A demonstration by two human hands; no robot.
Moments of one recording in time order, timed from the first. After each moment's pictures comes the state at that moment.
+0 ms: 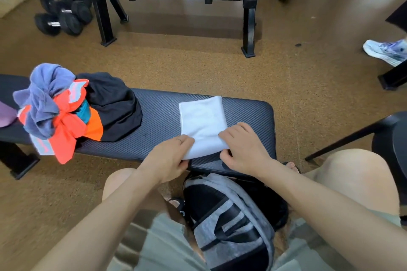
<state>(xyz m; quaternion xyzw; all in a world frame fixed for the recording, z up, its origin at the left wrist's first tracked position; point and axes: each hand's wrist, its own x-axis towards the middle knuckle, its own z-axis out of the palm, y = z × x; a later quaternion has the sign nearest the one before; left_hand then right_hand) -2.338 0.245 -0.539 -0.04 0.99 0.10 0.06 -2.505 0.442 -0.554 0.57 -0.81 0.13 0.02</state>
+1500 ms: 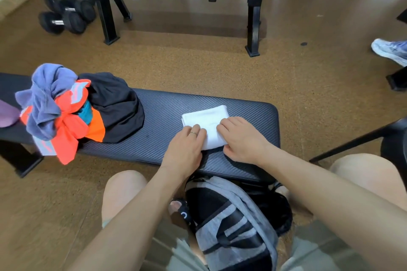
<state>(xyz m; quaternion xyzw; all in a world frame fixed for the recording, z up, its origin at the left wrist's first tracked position) -2.381 0.273 -0.542 -0.10 0.99 -0.01 0.01 -2.535 0.415 -0.547 0.64 -0.76 0.02 0.00</state>
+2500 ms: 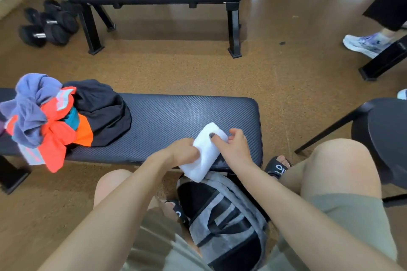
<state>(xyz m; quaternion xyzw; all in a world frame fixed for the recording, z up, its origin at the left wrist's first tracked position) -2.396 0.288 -0.521 -0.28 0.83 0.40 0.27 -2.471 0.444 -0.551 0.05 -0.83 0.49 -0.27</state>
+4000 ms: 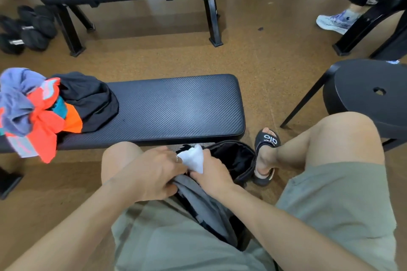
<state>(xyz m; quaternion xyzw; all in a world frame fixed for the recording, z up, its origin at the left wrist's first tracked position) -2.268 0.336 -0.475 0.21 0.97 -0.03 0.07 -2.344 0.497 -0.577 0.22 -0.89 0.27 -0.30</state>
